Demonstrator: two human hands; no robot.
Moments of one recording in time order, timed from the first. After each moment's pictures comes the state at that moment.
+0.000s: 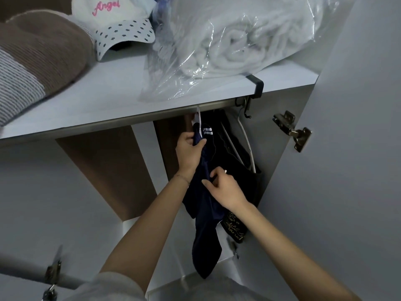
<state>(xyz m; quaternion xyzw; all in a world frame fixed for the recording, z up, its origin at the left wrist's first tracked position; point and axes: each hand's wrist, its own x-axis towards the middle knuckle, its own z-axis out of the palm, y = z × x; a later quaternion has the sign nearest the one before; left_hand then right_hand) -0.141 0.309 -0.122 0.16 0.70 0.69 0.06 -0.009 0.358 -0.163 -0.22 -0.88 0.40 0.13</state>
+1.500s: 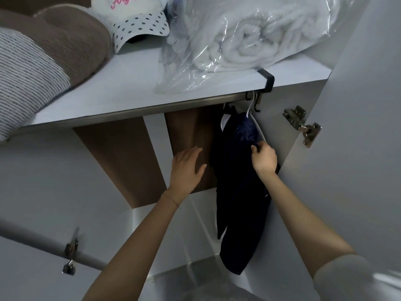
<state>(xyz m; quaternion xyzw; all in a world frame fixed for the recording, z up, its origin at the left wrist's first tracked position) -0.114 0.229 -0.154 0.41 0.86 0.29 -0.06 -0.025 0.462 -0.161 -0.43 -0.81 0.32 0.24</state>
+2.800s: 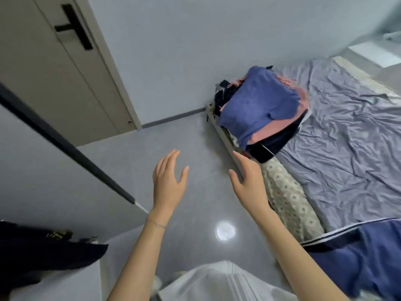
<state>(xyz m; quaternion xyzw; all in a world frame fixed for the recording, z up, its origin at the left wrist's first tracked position) 0.422 0.130 -0.206 0.83 0.40 0.28 0.27 0.583 -0.013 -0.199 -0.82 -0.41 0.08 0.40</state>
